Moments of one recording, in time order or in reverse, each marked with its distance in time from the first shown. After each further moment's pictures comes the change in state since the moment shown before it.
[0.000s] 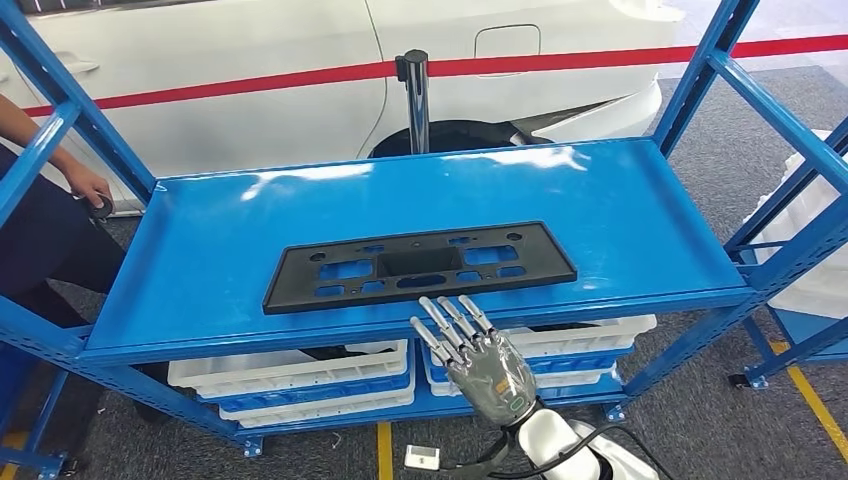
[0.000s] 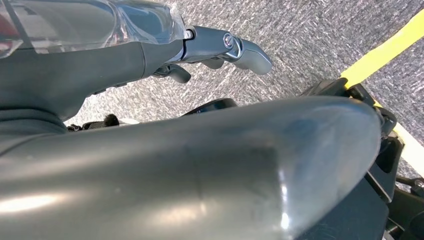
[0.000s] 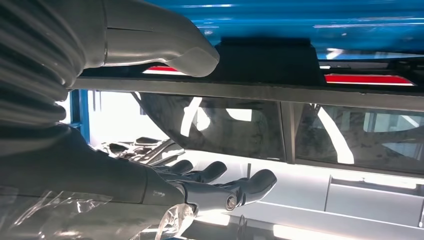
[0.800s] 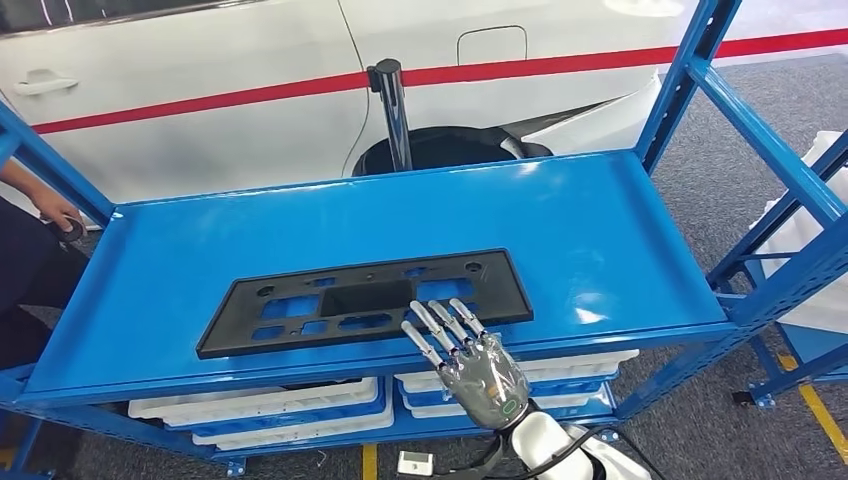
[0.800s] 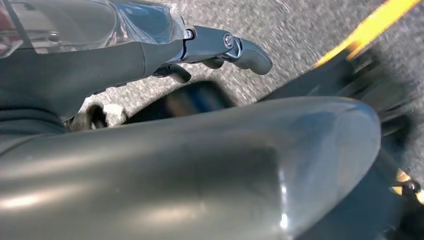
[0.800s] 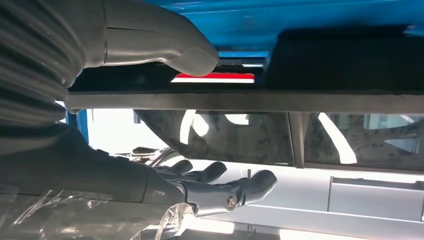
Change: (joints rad) left arm -0.006 0.000 -0.002 0.002 -0.009 -0.005 -0.010; right arm 0.000 0.008 0.013 0.004 0.000 -0.004 -0.006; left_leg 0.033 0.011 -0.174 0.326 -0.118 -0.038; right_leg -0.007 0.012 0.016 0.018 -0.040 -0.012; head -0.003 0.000
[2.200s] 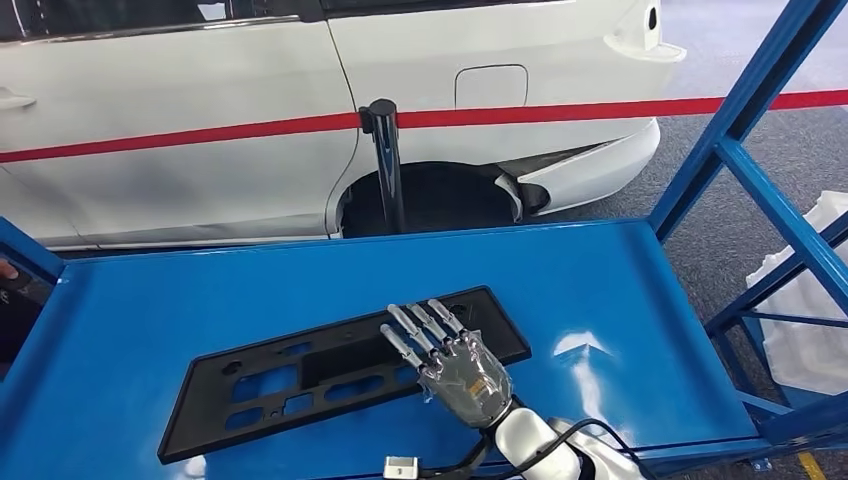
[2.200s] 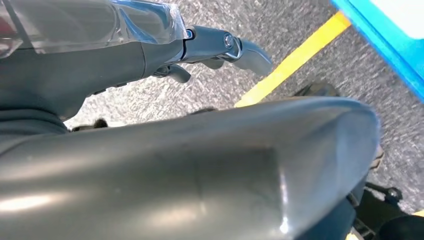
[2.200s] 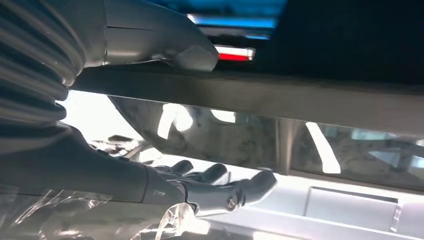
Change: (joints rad) left arm -0.006 -0.011 0.012 0.001 0.041 0.021 -0.028; right arm -0.054 0.039 0.051 -0.014 0.012 0.101 -0.029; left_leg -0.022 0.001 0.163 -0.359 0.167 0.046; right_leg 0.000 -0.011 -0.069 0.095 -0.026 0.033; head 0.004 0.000
